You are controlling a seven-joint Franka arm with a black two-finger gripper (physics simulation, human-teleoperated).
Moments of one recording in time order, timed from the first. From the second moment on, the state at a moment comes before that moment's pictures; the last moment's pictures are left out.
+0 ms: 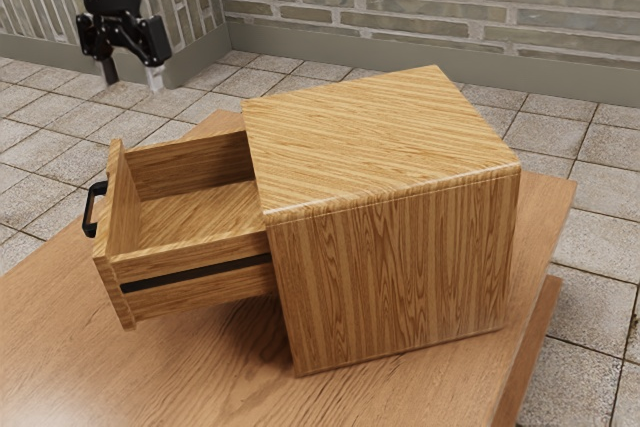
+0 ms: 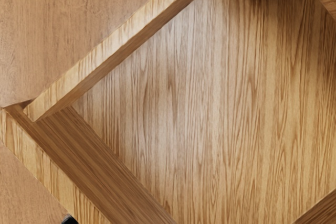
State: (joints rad) arm -0.01 0.10 0.15 -1.30 -0.04 1.28 0.11
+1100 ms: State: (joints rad) arm 0.28 -0.46 -0.01 -2.30 0.12 1.82 0.63
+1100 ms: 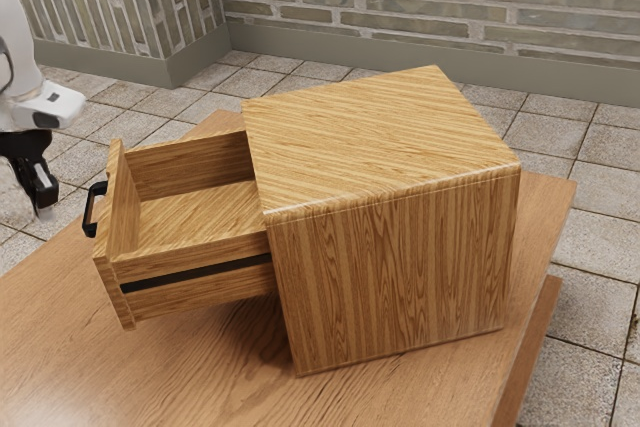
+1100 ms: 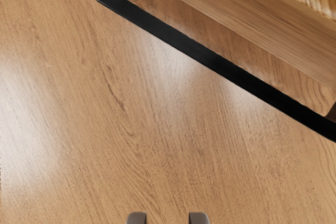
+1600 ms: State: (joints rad) arm 0.28 -0.42 -0.01 -2.37 -0.01 2.15 1.10
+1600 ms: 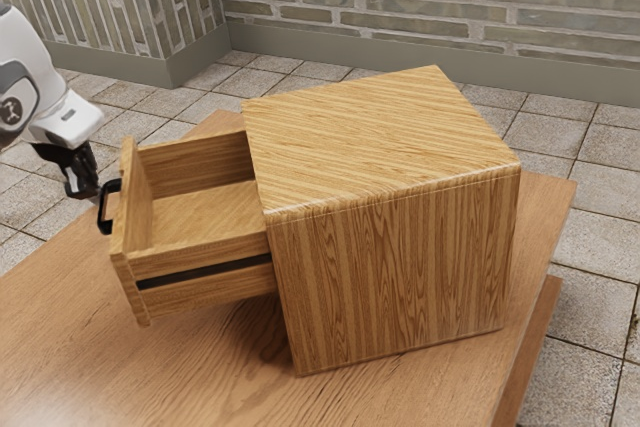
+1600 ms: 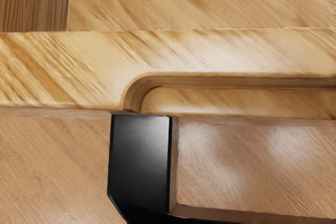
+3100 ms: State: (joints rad) arm 0.30 -0.40 -0.27 -2.31 -0.16 2.14 1.39
